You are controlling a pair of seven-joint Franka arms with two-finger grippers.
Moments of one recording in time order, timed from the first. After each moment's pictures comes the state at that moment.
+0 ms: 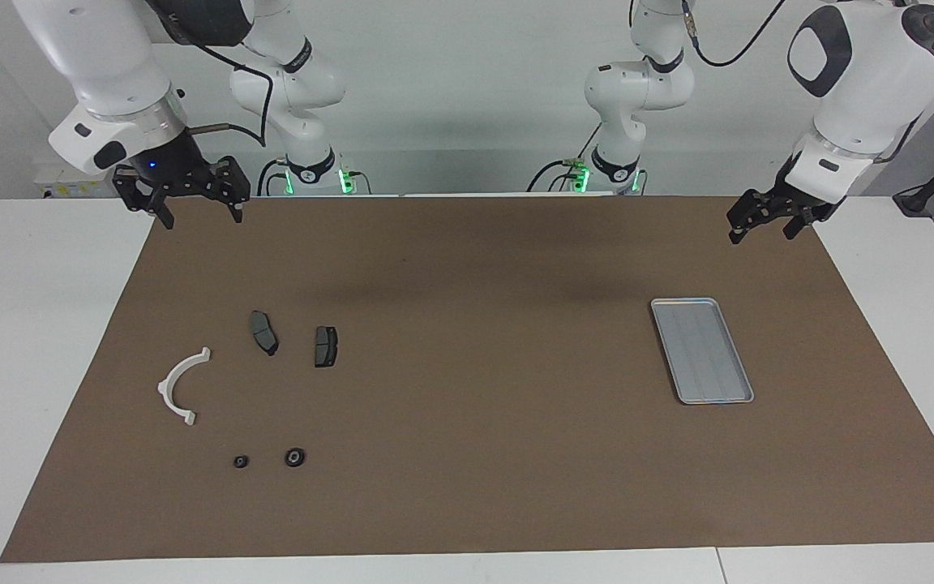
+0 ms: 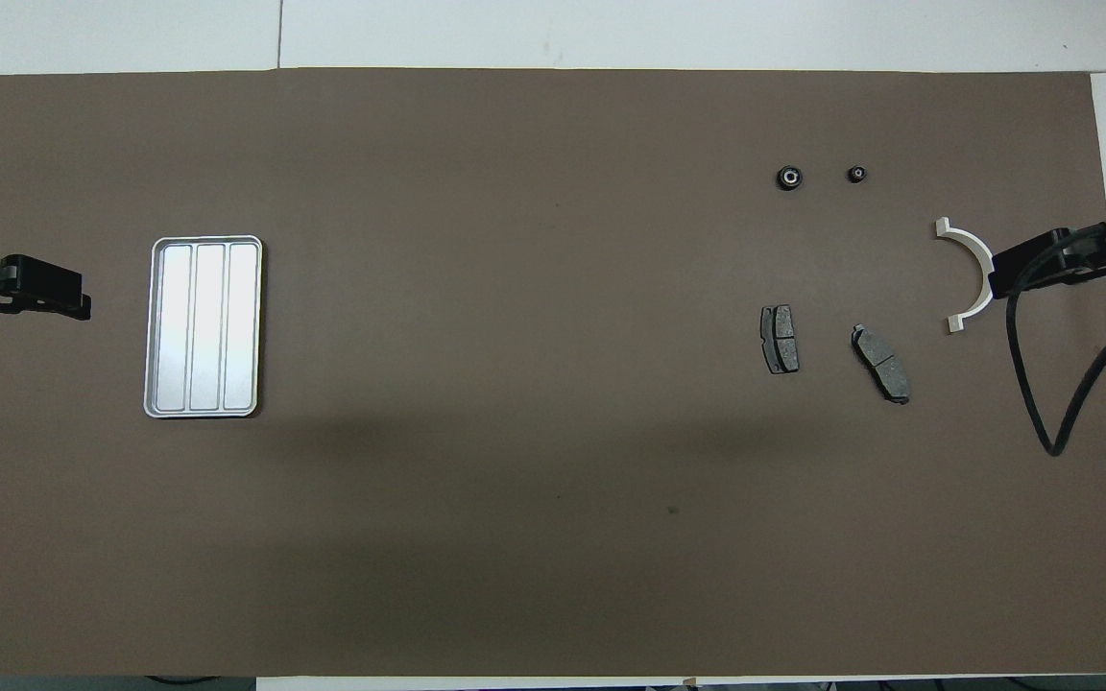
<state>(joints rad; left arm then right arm) -0.03 0.00 0.02 -1.65 0.00 1.61 -0.02 0.11 0.07 -0.09 -1.43 -0.02 1.45 -0.09</state>
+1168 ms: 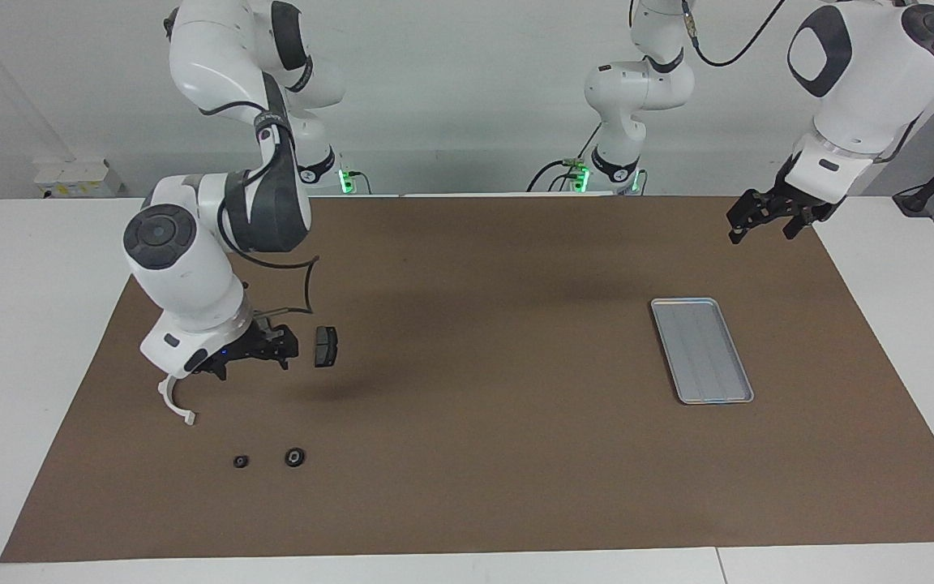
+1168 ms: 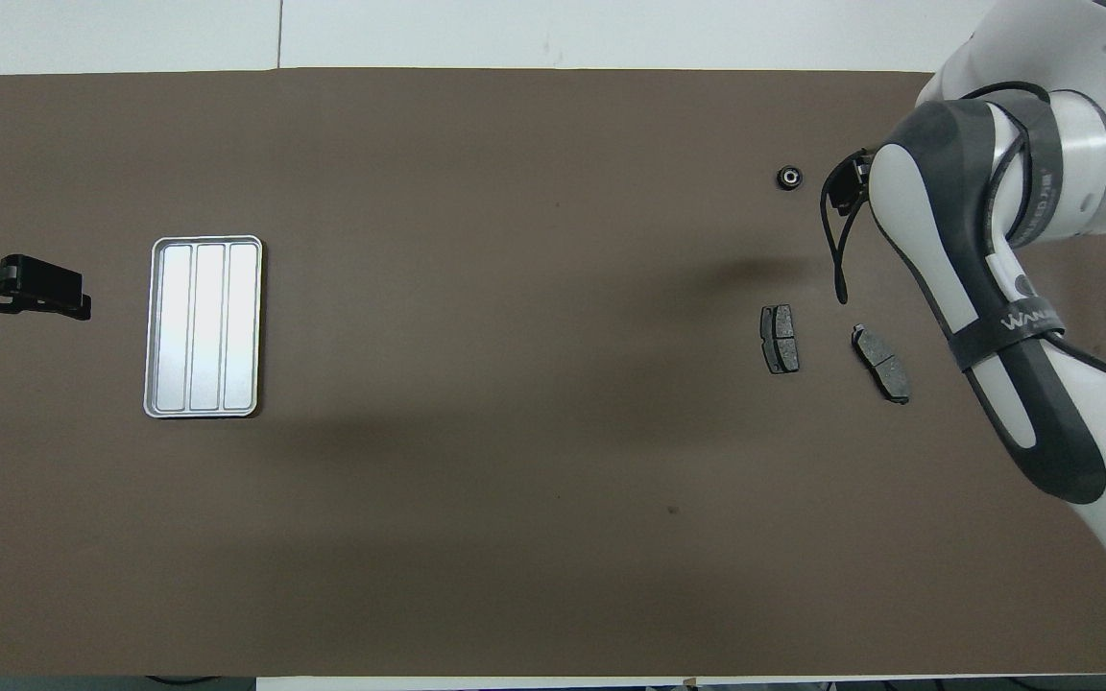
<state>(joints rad) -0.03 0.00 0.02 -1.65 0.00 1.61 -0.02 0.09 0.54 -0.02 -1.28 -0.04 1.78 -0.07</state>
